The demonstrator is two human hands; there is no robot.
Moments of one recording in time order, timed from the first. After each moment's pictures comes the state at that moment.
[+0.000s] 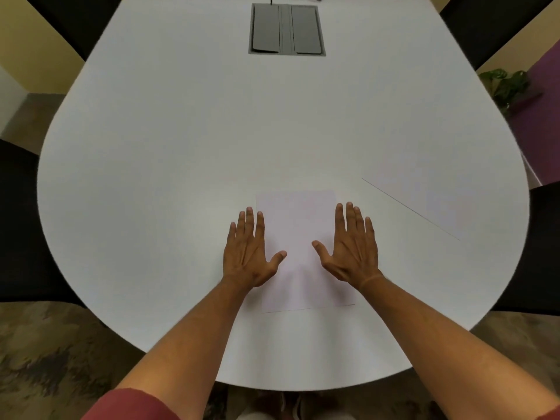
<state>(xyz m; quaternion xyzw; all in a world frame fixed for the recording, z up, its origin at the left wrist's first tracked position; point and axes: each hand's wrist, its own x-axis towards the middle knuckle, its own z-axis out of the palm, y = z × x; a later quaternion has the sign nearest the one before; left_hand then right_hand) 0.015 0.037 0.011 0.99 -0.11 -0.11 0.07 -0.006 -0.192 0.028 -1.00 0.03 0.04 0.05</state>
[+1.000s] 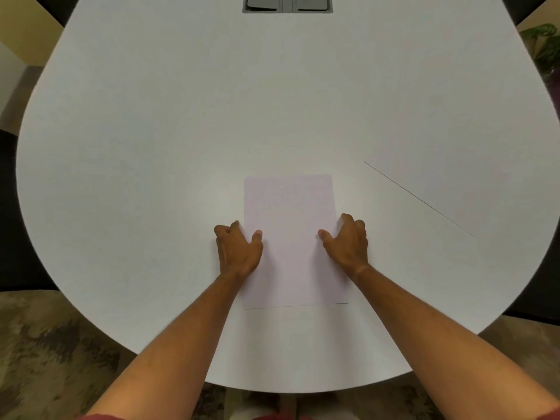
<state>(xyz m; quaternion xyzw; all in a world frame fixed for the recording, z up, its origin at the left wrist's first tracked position) 0.026 -0.001 -0.012 0.91 0.20 -0.11 0.33 0.019 -0.214 -0.002 -0.90 0.24 0.13 0.35</state>
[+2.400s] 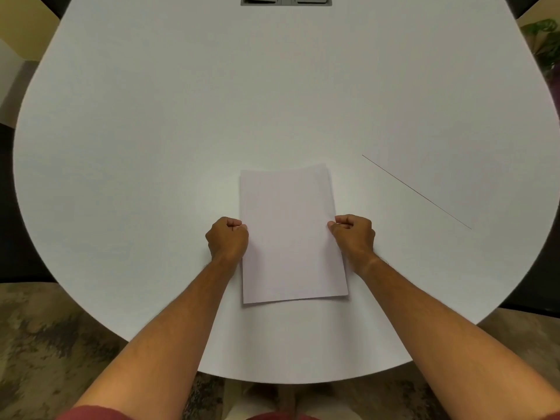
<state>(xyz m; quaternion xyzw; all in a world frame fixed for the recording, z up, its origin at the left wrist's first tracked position) 0.029 0.006 -0.005 0.83 0.32 -0.08 0.45 0.014 -0.227 -0.004 -0.77 0.35 0.06 0.53</state>
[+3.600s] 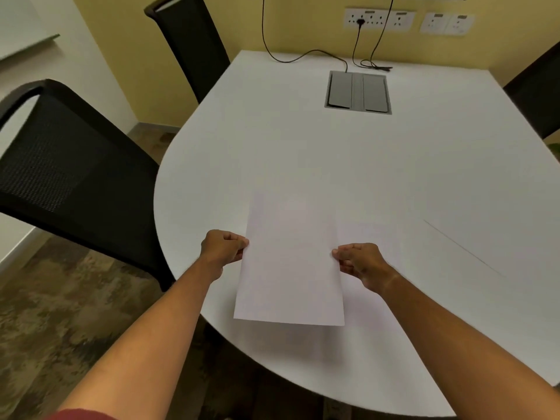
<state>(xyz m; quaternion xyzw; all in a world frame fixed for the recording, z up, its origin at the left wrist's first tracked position) -0.008 0.229 0.093 0.73 0.29 -0.07 0.61 0.007 -0.077 0.081 -0.68 0.24 0.20 0.67</state>
